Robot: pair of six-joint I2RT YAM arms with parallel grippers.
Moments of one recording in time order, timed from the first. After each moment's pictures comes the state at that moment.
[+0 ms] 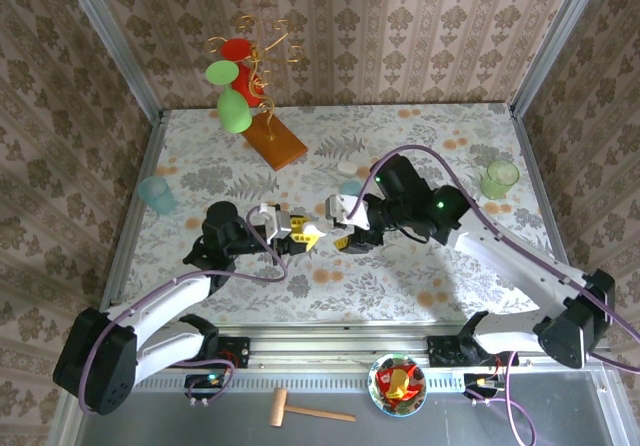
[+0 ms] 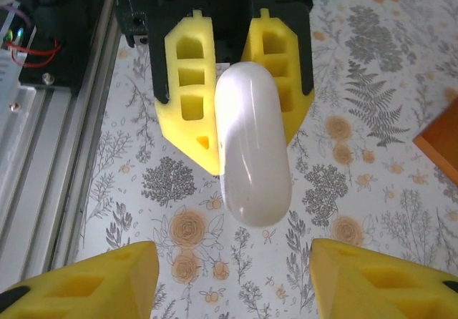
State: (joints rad) left arm -0.55 1.04 0.42 0.51 0.95 0.17; right arm 0.72 1.30 1.22 -0.71 -0.46 -0.73
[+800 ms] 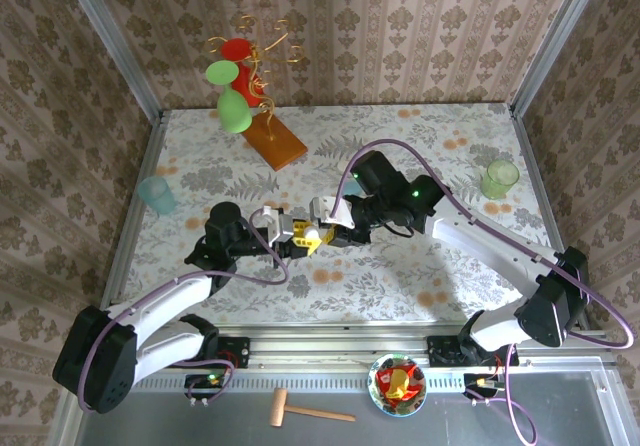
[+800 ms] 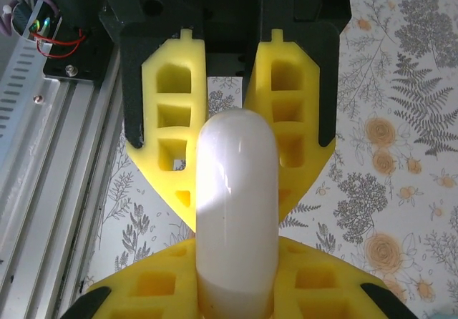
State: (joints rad) left arm -0.57 1.05 0.42 0.49 0.96 0.19; right arm 0.75 1.43 1.30 -0.76 -0.50 -0.73
